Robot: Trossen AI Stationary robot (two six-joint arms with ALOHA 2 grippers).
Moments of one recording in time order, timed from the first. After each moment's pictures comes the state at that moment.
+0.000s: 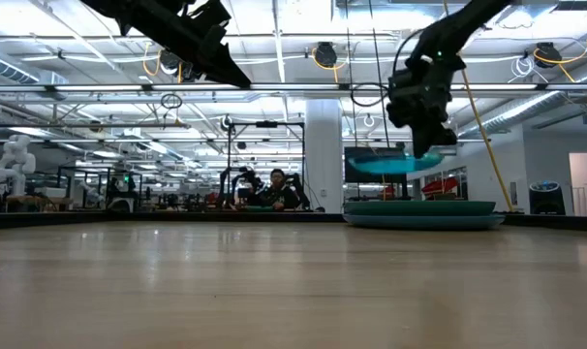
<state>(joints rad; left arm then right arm) 0.45 1.23 0.95 -0.13 0.00 0.25 -0.96 1.65 1.34 -1.18 -0.41 -0.11</state>
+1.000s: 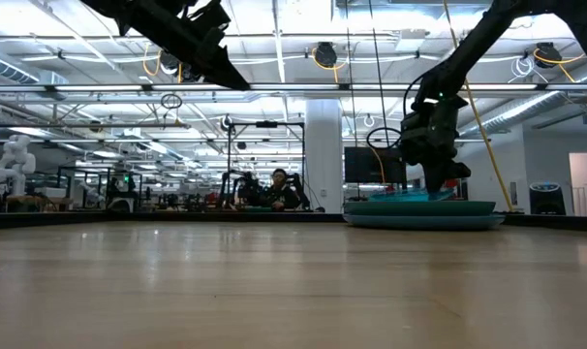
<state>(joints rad) 0.45 1.23 0.95 -0.16 0.00 0.25 -1.15 1.86 1.34 -1.15 -0.39 -0.19</state>
